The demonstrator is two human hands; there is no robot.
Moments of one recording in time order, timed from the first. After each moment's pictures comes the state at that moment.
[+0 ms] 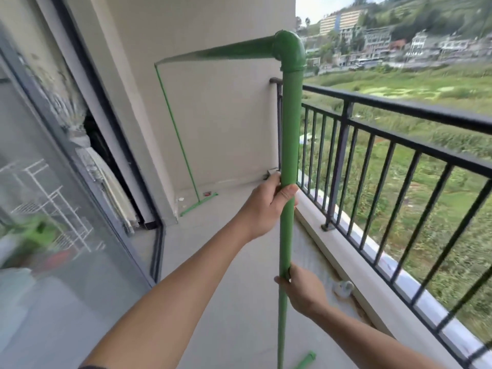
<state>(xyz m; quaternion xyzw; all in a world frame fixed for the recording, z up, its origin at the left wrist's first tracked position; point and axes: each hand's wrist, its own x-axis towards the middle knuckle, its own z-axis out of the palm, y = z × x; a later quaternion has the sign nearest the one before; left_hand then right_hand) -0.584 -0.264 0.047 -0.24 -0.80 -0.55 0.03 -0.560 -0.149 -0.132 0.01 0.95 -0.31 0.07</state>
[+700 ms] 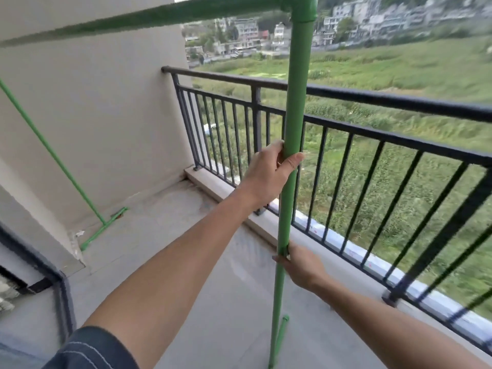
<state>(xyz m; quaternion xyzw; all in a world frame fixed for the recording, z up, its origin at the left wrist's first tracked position) -0.708 -0.198 0.053 -0.41 -0.76 -0.51 -0.02 -0.628 -0.113 -0.130 0.21 0.94 -0.28 0.01</state>
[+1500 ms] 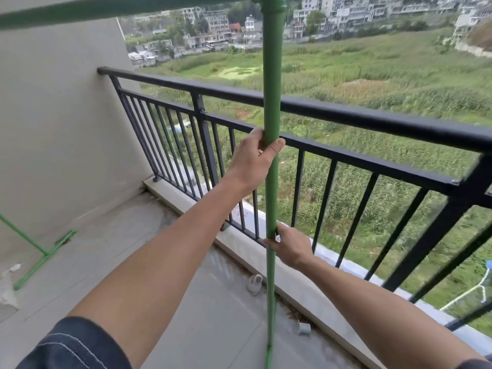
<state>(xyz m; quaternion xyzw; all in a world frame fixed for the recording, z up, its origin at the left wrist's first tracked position) -0.813 0.067 0.051 -0.37 -0.77 -0.52 -0.03 -0.735 0.154 -0.133 0.23 0.94 -0.26 -0.04</state>
